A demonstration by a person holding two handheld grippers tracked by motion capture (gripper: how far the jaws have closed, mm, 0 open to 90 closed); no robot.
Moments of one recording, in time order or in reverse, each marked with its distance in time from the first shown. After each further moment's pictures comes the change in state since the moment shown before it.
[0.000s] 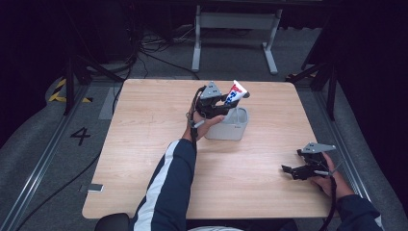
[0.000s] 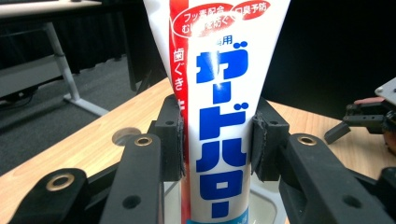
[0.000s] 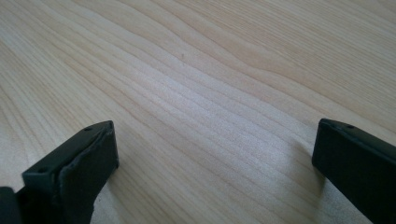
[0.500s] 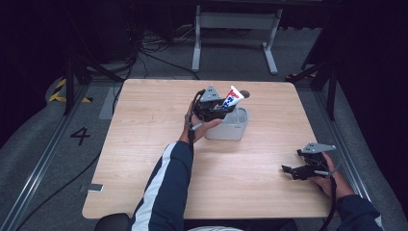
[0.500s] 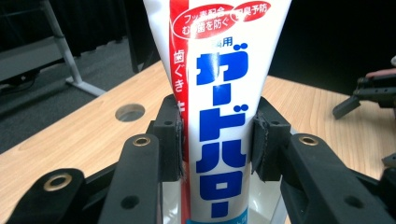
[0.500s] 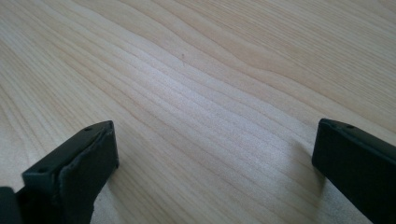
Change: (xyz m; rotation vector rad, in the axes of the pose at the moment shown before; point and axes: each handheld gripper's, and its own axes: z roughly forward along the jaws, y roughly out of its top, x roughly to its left) left arm 0.001 -0.012 -0.001 0.094 0.009 0.014; right arm 0.000 0.000 0.000 -0.001 0.000 -0.002
